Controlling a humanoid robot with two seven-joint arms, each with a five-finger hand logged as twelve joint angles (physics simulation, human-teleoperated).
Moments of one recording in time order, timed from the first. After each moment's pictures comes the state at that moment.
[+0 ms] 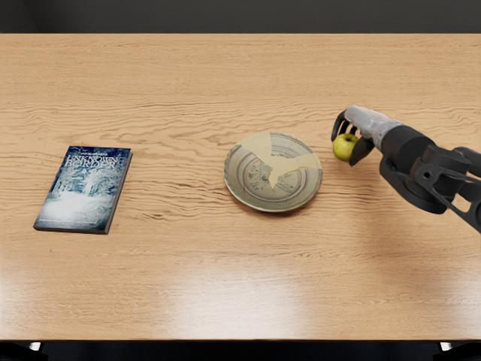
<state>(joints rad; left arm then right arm) -0.06 0.00 0.17 -0.17 -0.10 -0.06 0.17 0.86 -0.51 0.53 1.37 -1.44 0.03 -0.61</state>
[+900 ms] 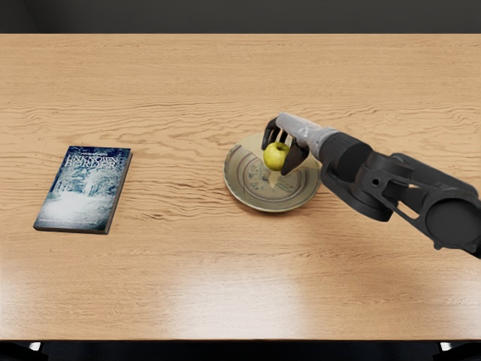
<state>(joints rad) -0.06 0.00 0.17 -0.17 -0.10 -0.06 0.17 0.87 -0.33 0.54 1.41 -1.40 0.03 -0.61</state>
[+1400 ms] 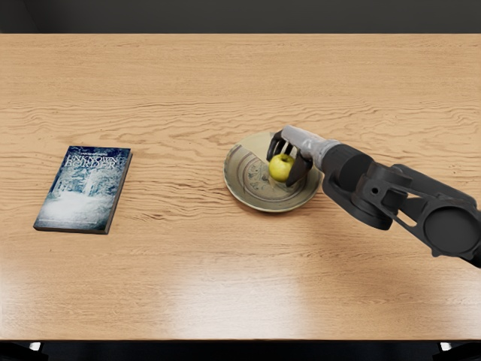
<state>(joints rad) -0.06 0.00 0.17 -0.17 -0.10 -0.06 0.17 0.83 -0.32 0.53 1.39 -1.40 0.03 -0.61</state>
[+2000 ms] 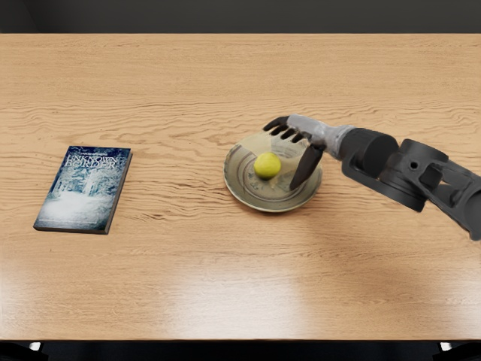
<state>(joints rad) -0.06 0.00 0.17 -0.17 -0.10 -0.06 0.17 0.84 -0.45 0.65 1.51 -1.14 0.15 -0.61</state>
